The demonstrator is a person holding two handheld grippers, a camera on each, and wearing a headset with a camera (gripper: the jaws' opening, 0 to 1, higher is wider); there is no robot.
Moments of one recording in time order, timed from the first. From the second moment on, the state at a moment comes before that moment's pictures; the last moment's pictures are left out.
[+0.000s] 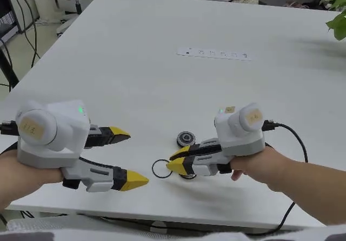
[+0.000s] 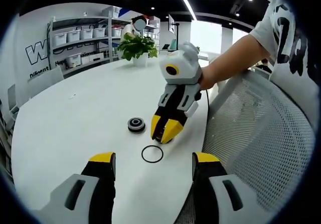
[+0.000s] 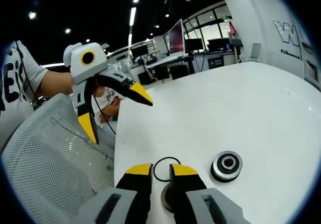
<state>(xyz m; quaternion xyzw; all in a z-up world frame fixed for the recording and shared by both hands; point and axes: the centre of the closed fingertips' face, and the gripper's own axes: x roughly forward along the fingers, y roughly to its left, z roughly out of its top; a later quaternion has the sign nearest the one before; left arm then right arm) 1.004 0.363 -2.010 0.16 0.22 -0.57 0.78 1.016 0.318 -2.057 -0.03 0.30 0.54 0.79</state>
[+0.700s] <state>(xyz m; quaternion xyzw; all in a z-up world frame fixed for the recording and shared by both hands) 1.003 0.353 -2.010 0.17 0.23 -0.58 0.76 1.018 0.296 -2.045 -0.02 0.28 0.53 0.80</state>
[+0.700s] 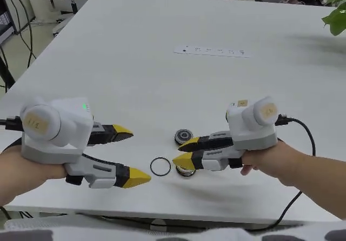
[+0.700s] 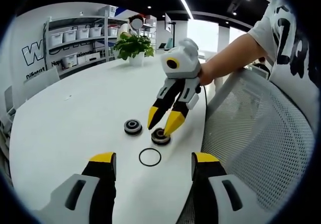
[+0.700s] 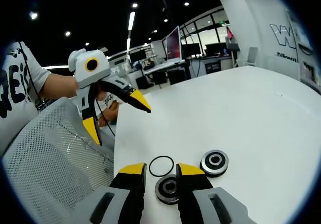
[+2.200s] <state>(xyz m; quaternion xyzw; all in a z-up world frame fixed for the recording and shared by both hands) 1.015 0.317 -2.011 0.19 0.23 -0.62 0.73 1.012 0.257 -2.048 -0.05 0.28 0.53 0.80</state>
